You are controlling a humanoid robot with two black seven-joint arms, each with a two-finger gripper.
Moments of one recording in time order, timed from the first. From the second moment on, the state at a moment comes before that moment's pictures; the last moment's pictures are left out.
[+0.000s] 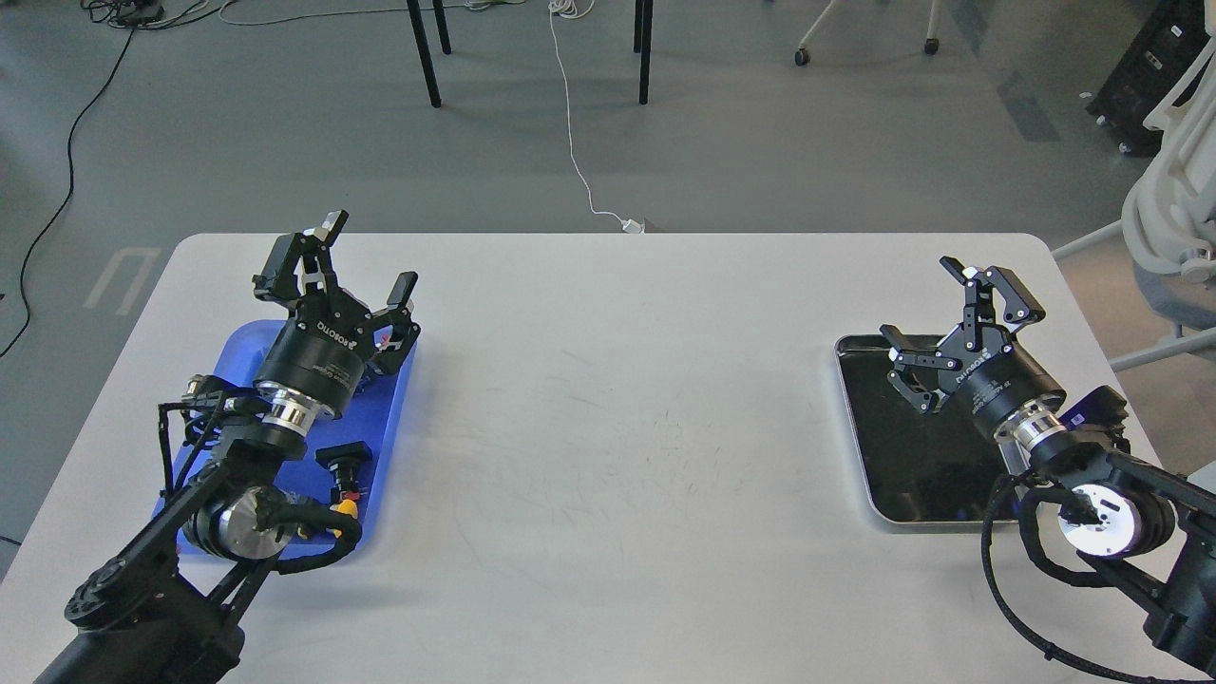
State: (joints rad) left arm -0.22 0.21 -1.15 -1.18 0.53 -0.26 -0.40; right arm 0.47 -0.56 0.51 0.96 -0.01 0.36 0.49
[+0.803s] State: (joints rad) left arm -0.22 0.37 -1.15 -1.18 0.50 -0.25 -0.43; right arm 0.47 -0.55 0.51 0.90 -0.02 0.37 0.49
